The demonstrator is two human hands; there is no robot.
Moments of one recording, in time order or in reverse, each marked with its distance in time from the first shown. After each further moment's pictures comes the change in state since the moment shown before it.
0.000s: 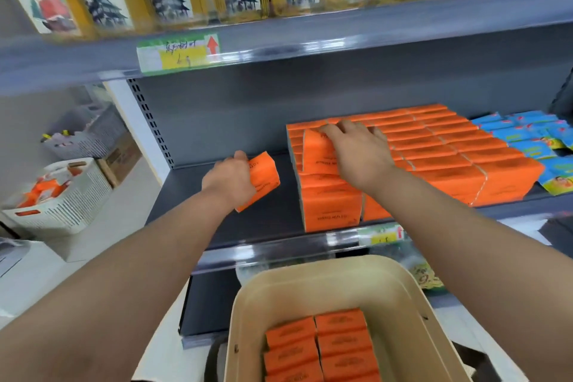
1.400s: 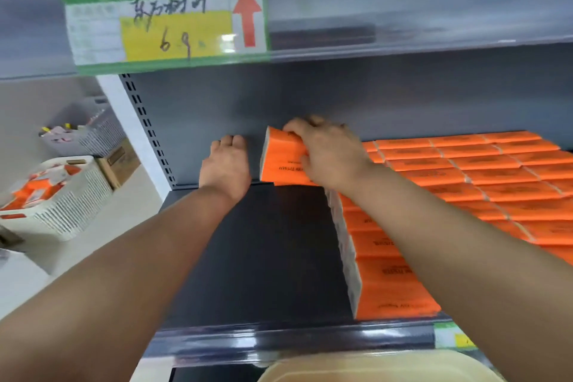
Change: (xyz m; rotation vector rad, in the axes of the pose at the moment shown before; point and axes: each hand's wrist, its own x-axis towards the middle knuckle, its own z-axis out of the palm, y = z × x) left_hand 0.187 -0.042 0.052 -0.041 0.222 -0.012; right_hand 0.171 -0.042 0.101 0.190 -0.048 -0.160
